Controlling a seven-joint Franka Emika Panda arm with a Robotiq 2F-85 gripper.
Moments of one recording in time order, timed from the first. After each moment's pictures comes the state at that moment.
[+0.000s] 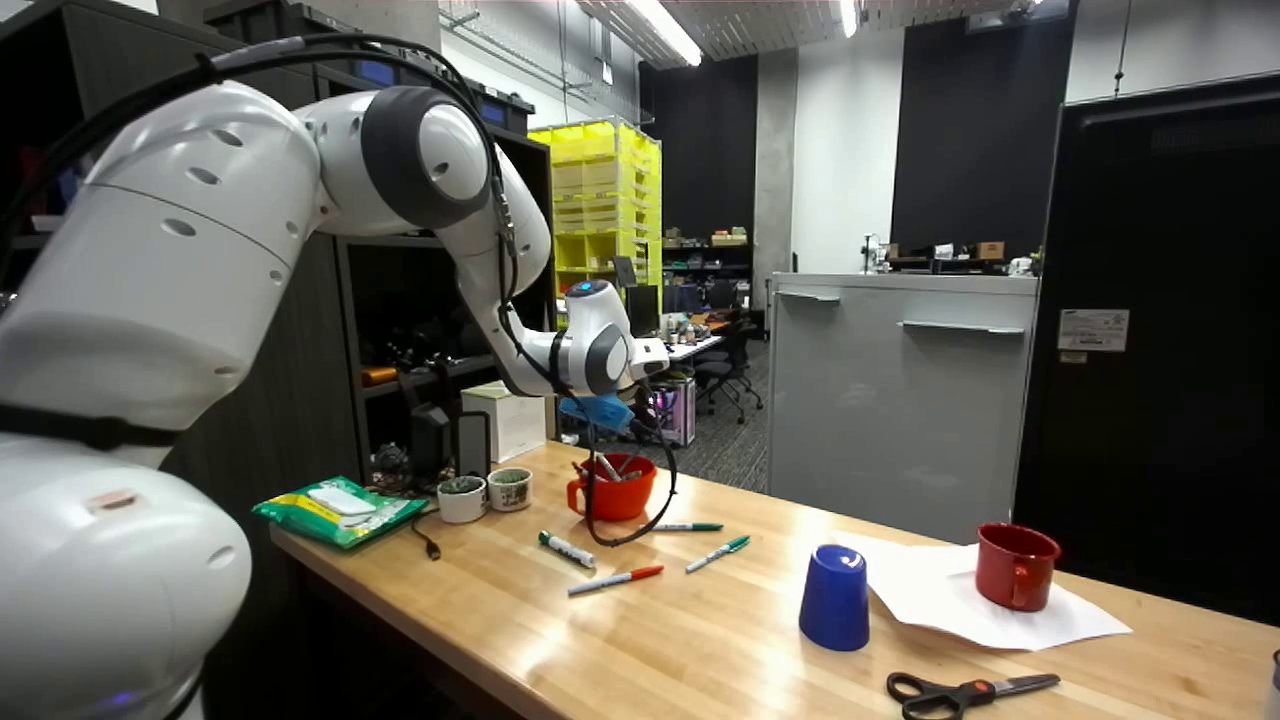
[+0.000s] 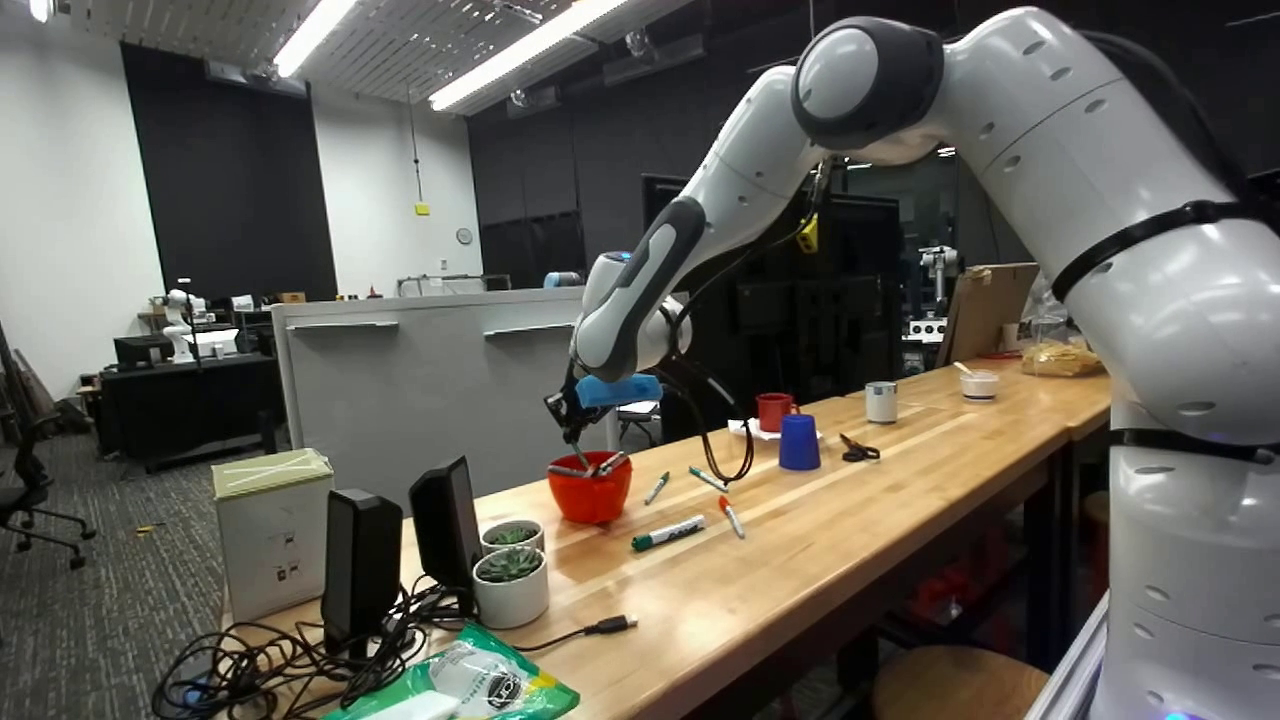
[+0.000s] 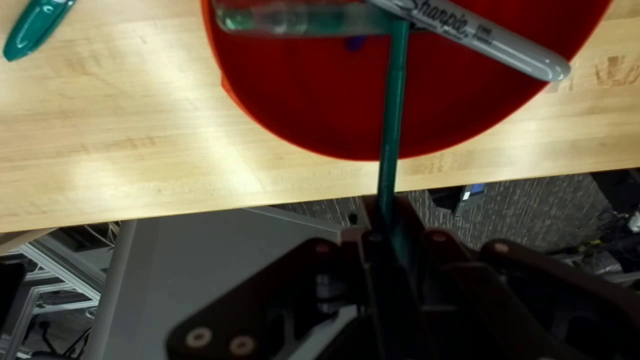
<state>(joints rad) 0.15 0.50 -0.05 -1.86 -0.10 2.94 0.32</state>
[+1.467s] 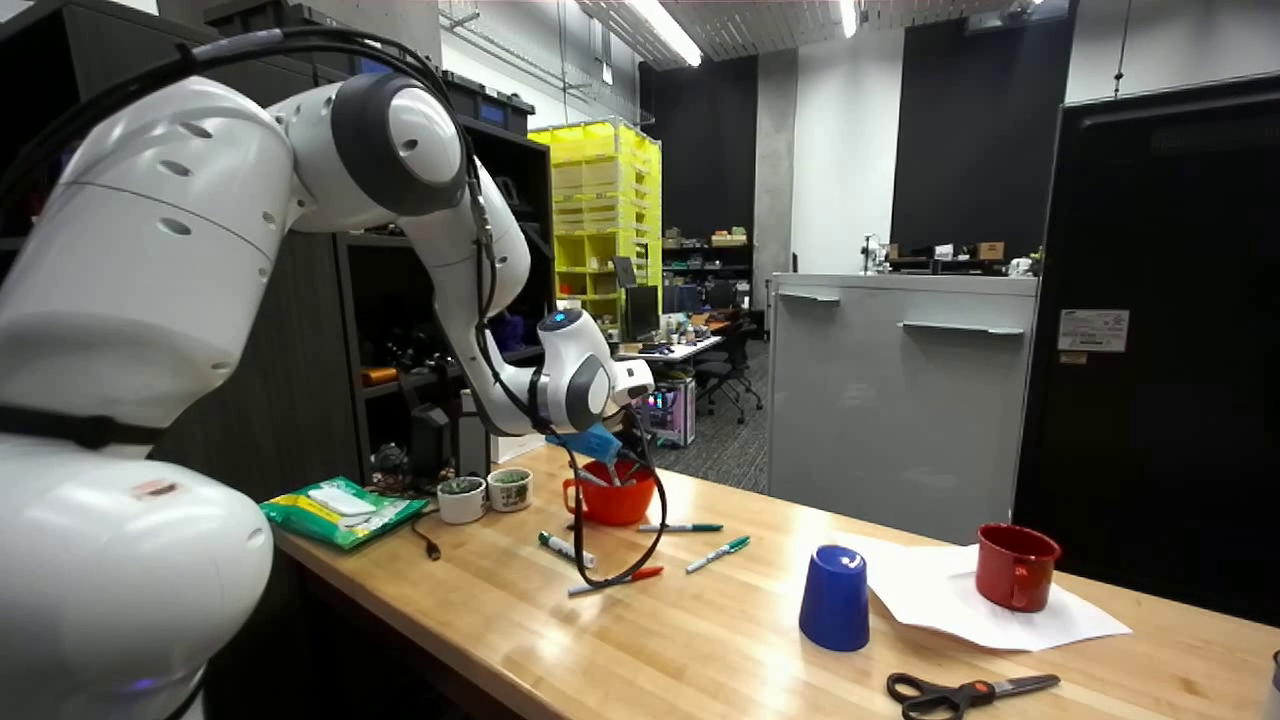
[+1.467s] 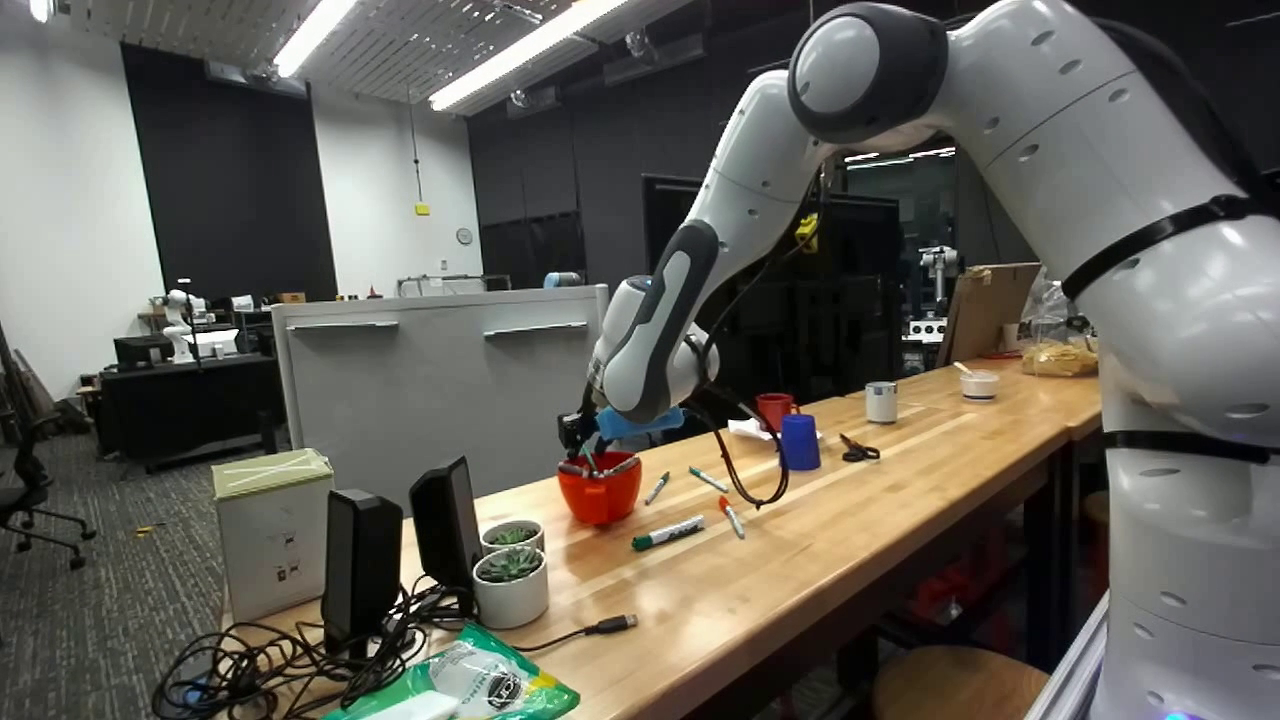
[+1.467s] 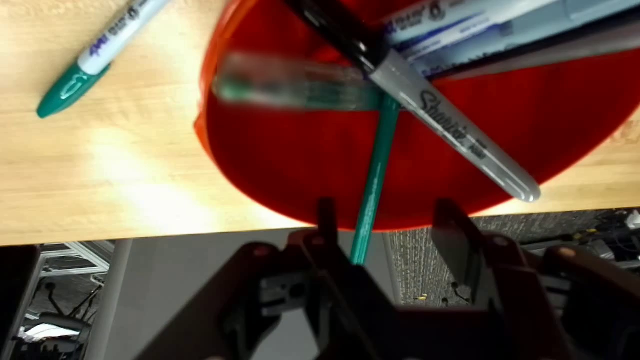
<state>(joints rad) 0.31 0.48 -0.22 -2.05 -0.10 3.16 0.34</state>
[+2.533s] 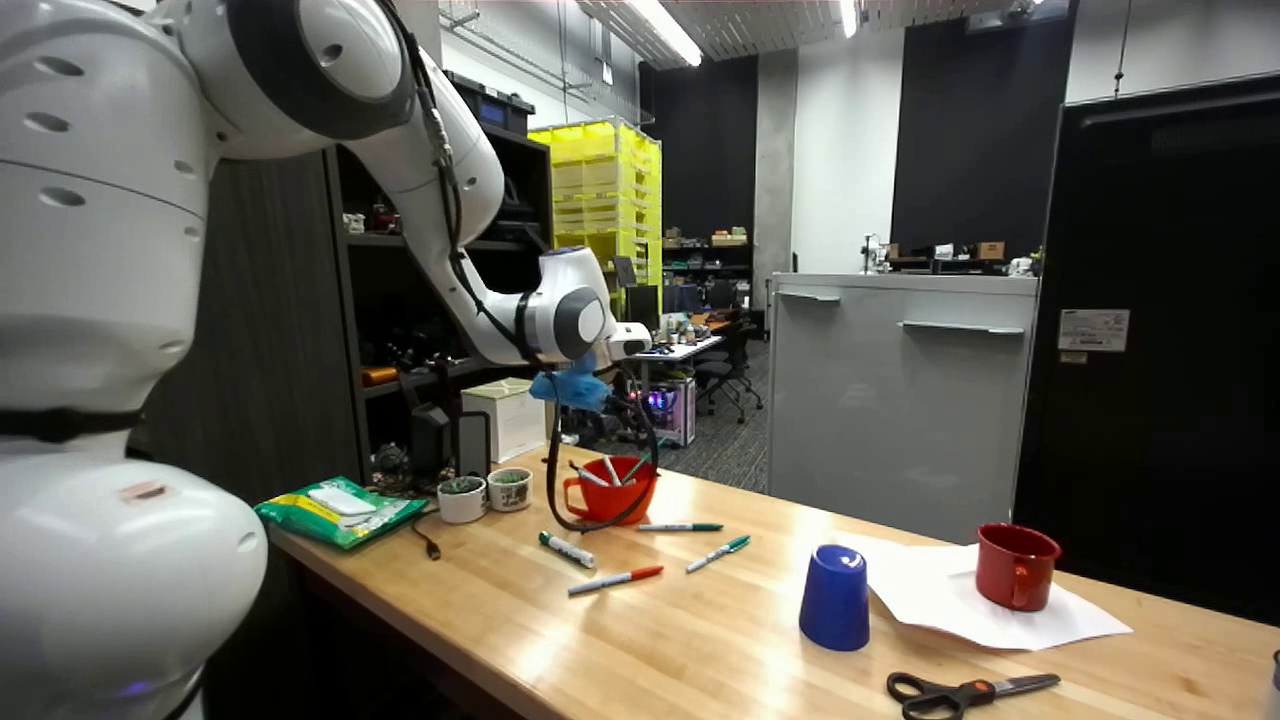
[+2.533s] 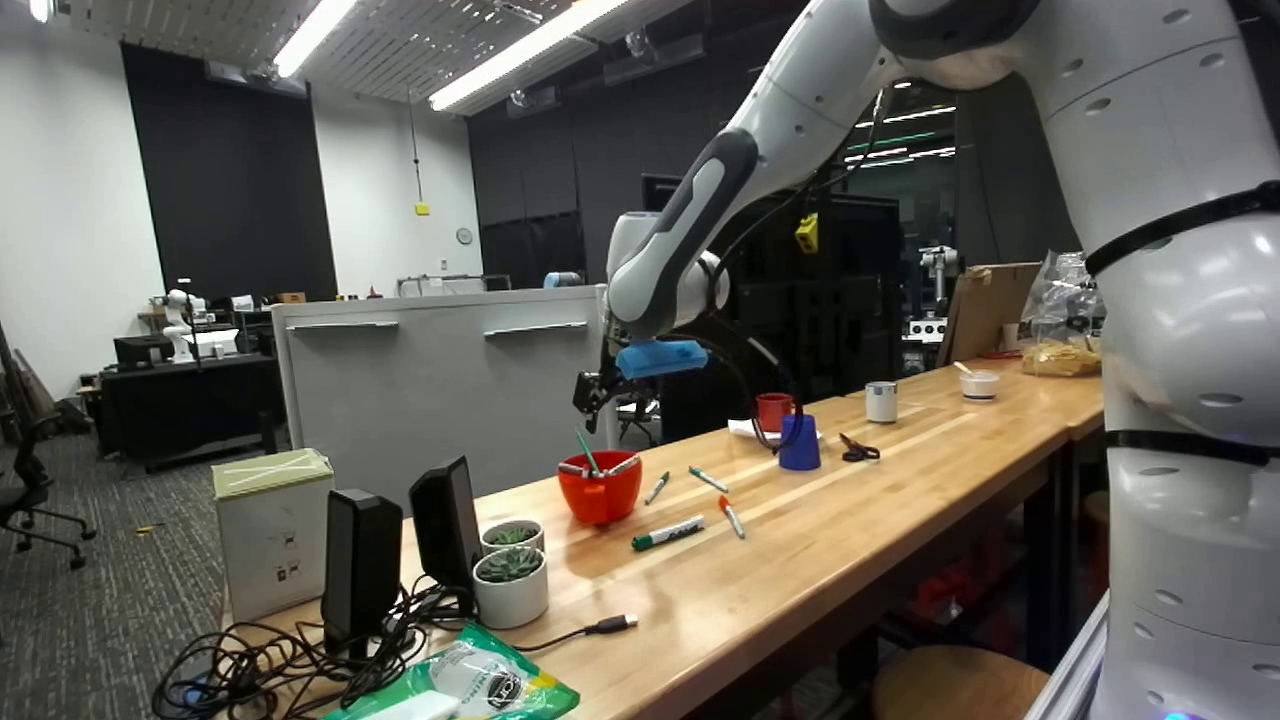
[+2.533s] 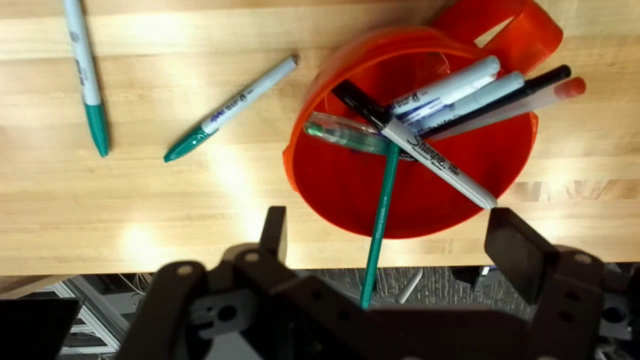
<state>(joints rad) 0.27 0.22 -0.16 -2.11 -0.11 2.72 0.29</state>
